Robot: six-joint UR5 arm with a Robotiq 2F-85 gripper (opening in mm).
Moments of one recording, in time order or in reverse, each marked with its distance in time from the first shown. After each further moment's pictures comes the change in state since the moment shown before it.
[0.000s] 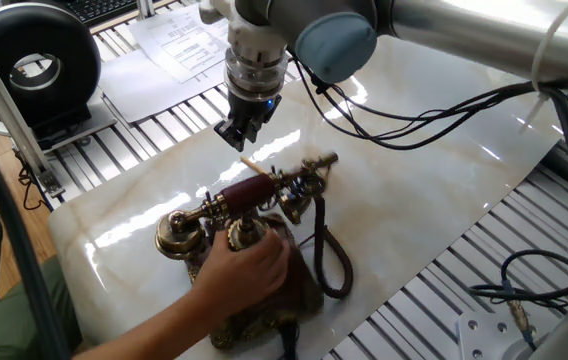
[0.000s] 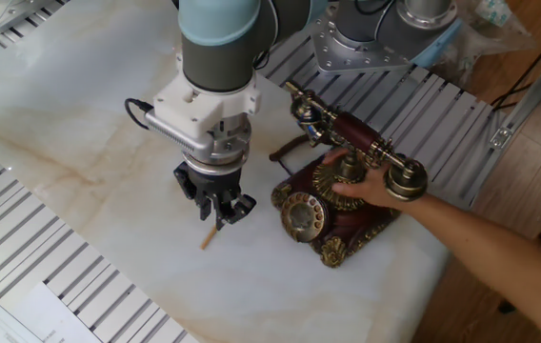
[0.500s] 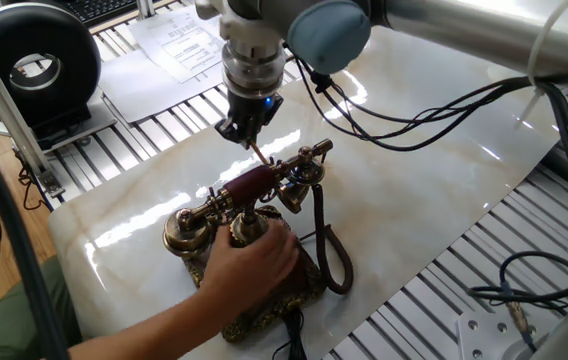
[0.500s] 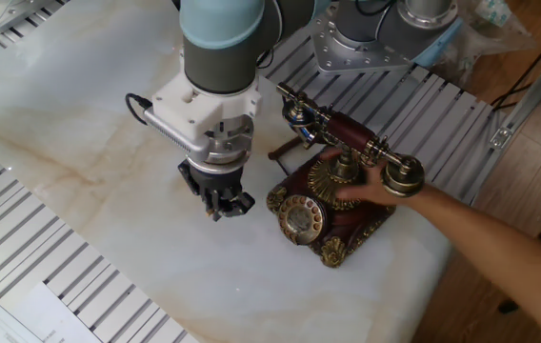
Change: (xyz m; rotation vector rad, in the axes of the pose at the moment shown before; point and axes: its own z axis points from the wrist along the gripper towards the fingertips) arm 0.004 0.002 -0.004 0.018 0.033 0.061
